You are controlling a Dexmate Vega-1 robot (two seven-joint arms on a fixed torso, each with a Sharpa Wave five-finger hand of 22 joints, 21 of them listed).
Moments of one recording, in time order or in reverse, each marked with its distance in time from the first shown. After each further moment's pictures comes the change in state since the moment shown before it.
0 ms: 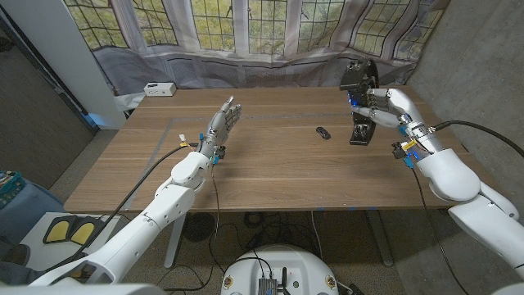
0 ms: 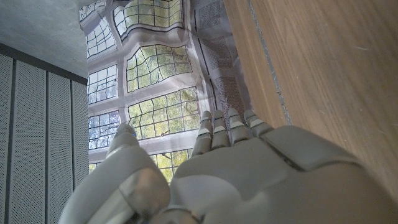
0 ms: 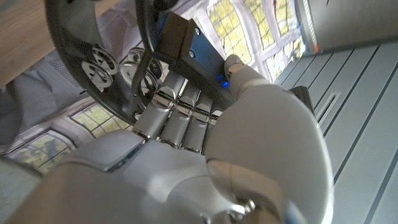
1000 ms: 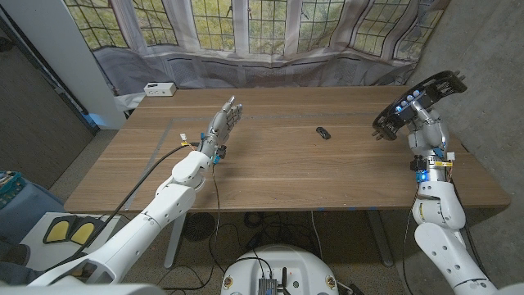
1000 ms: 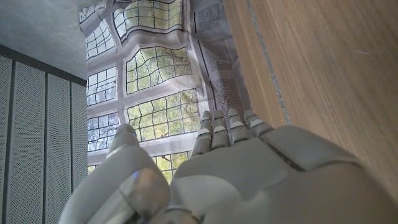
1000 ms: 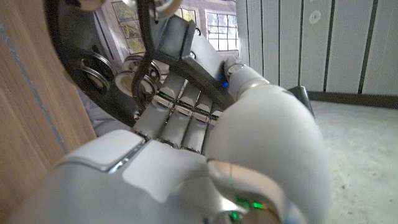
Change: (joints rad) left arm -0.006 0.000 0.005 -0.004 -0.001 0.012 -0.003; left_hand 0.005 0.005 0.009 -0.001 0.000 0.000 0.000 0.000 0.000 0.004 0.004 0.000 0.000 0.000 0.000 0.000 0.000 0.000 0.000 0.000 0.000; right arm 0.049 0.348 -0.007 0.222 0.913 0.160 0.385; right_hand -0.007 0.007 -0.005 0.005 0.000 -0.009 -0.009 -0.004 0.001 -0.005 -0.017 -0.008 0.000 0.000 0.000 -0.007 0.009 -0.003 -0.008 0.015 -0.003
